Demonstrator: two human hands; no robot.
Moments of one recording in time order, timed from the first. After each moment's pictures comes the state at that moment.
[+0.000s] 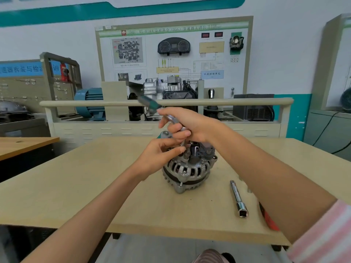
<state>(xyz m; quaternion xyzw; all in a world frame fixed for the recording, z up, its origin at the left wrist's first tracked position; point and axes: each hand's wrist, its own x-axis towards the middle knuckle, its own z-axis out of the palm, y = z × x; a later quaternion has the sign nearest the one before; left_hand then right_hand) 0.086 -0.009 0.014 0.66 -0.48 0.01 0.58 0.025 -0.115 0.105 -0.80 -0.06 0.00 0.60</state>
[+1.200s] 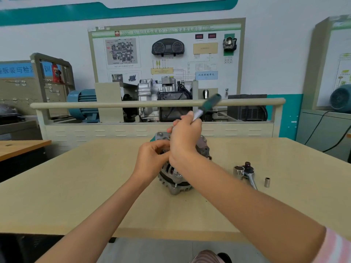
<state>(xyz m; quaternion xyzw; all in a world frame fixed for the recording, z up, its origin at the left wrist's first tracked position) 0.083 -0.021 0.002 0.65 -0.44 0.17 0.60 0.020 -0.077 0.070 -0.48 0.08 -0.41 0.77</state>
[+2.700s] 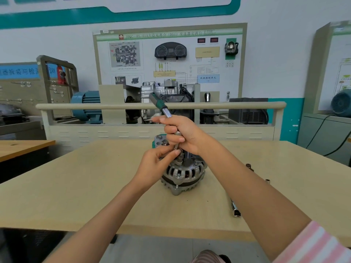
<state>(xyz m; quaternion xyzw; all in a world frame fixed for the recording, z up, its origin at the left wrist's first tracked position) 0.080 -0.011 -0.008 0.67 -0.47 0.16 0.56 0.030 -0.115 0.082 -0.65 -0.12 -0.06 0.75</state>
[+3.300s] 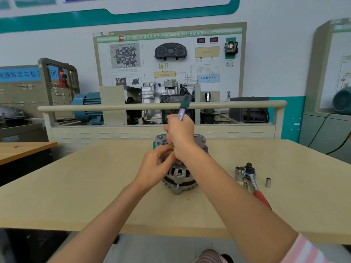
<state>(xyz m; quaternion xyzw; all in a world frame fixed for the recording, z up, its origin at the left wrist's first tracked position) 0.079 -0.012 -0.011 0.69 -0.44 0.17 0.54 0.043 -0.085 0.073 -0.62 0.08 -0.32 0.71</state>
